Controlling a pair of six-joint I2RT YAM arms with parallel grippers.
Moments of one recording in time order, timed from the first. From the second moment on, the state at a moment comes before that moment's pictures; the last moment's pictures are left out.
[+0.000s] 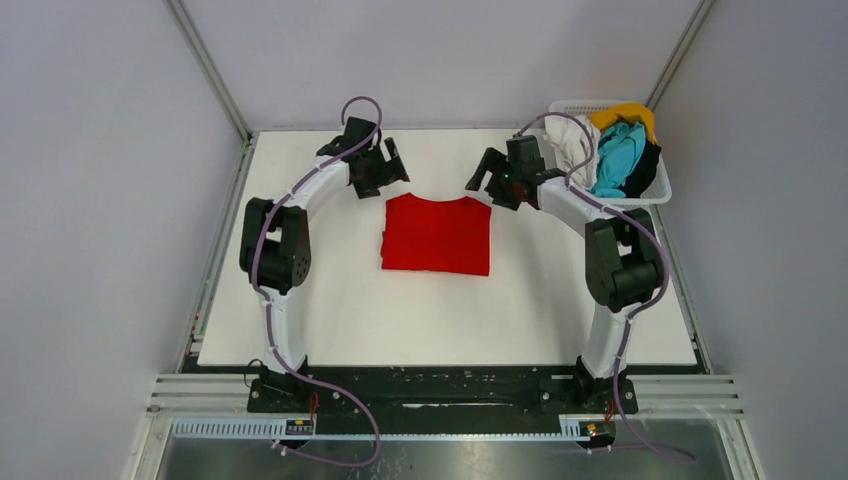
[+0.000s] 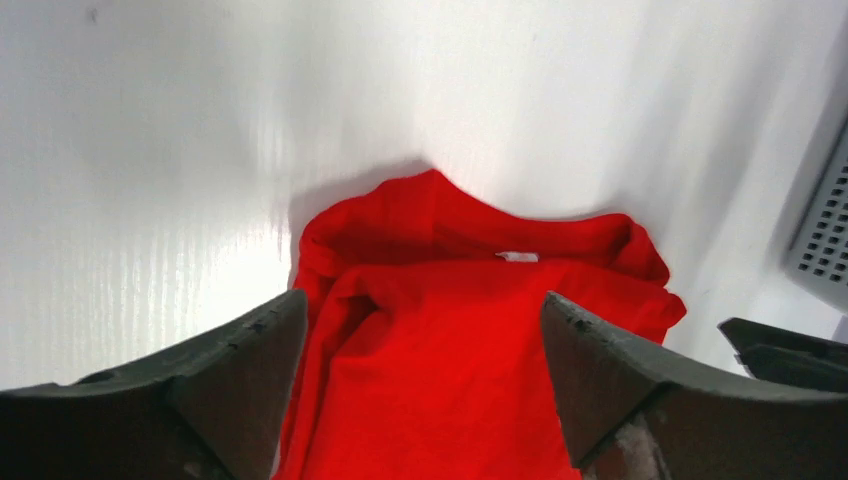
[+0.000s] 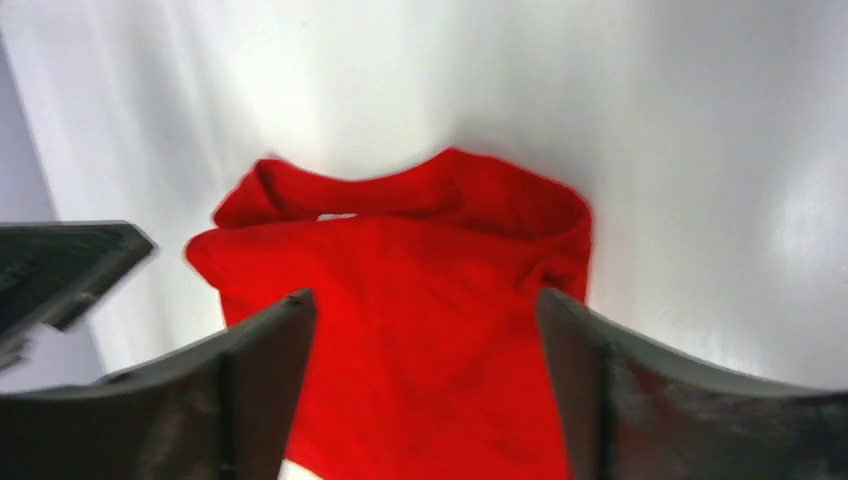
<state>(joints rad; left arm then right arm) -0.29 2.05 1.65 -0.51 0.13 -0.65 0.32 1.89 1.36 -0.23 -0.13 0.71</state>
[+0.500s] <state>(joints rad) -0.28 1.92 1.39 -0.46 0.18 -0.58 0.31 1.49 0.89 -0.20 -0.13 0.68</state>
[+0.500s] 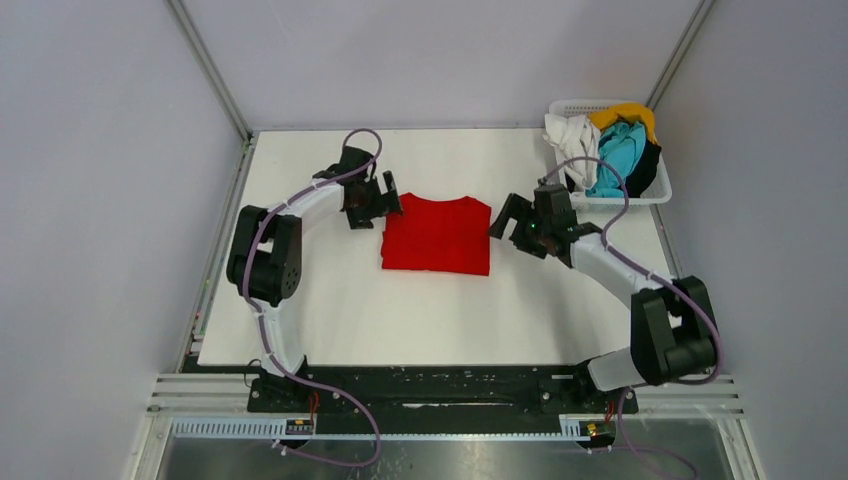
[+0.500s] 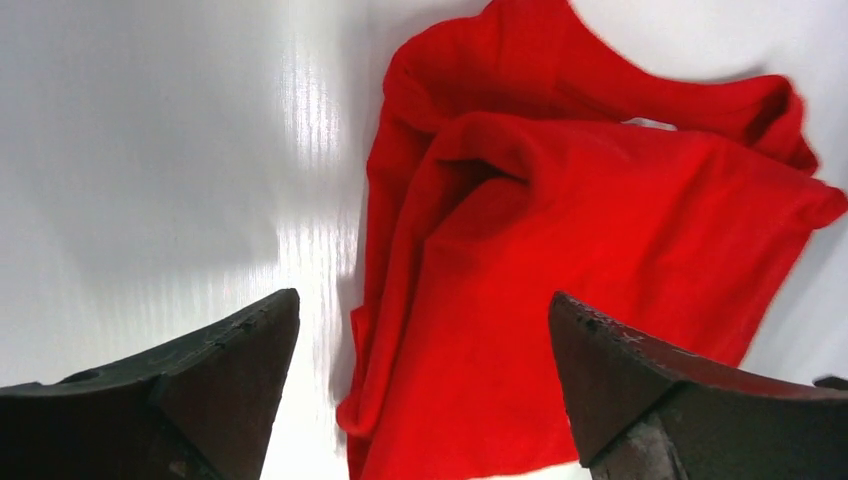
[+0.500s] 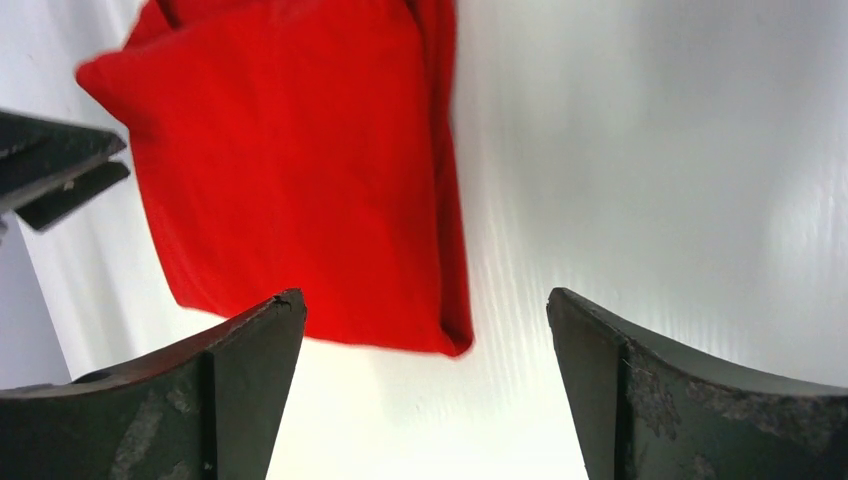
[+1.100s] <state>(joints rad) -0.37 2.25 1.79 -0.63 0.03 -0.52 0.31 1.20 0.72 -0.23 -0.09 0.62</state>
